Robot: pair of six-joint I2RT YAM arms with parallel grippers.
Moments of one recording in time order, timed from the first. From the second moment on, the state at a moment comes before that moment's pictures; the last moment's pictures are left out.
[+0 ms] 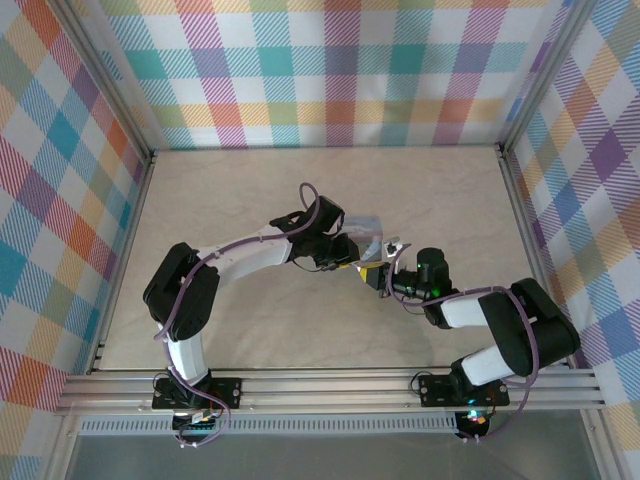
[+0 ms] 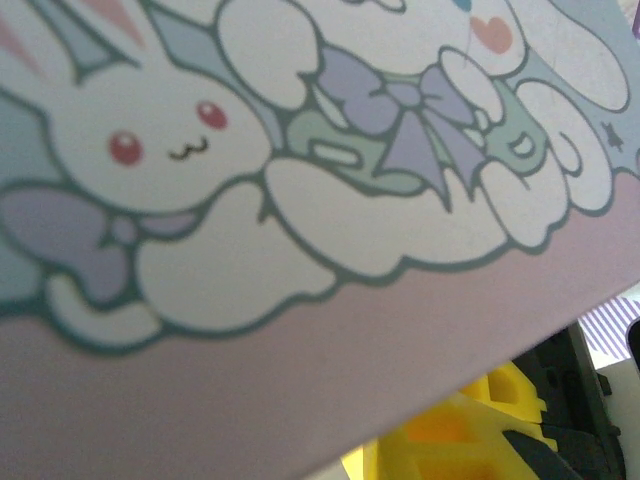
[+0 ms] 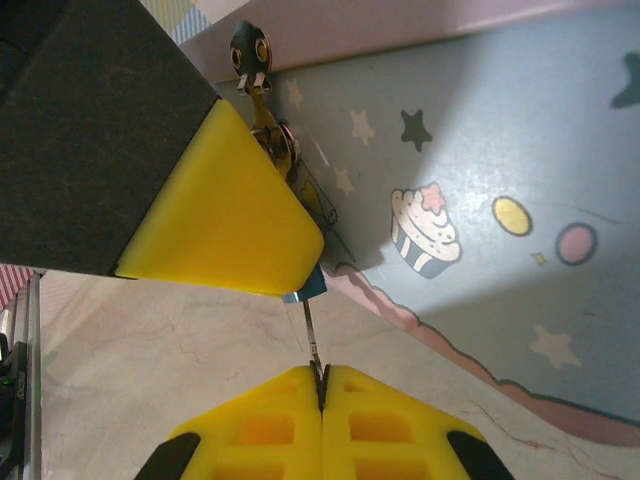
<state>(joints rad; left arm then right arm) -0.76 1.82 1.31 -0.42 0.35 -0.94 0.40 1.46 0.28 0.79 -0.63 0.39</state>
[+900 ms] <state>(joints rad) -0.76 1.82 1.31 -0.42 0.35 -0.97 0.39 1.44 0.26 0.79 -0.63 0.39</state>
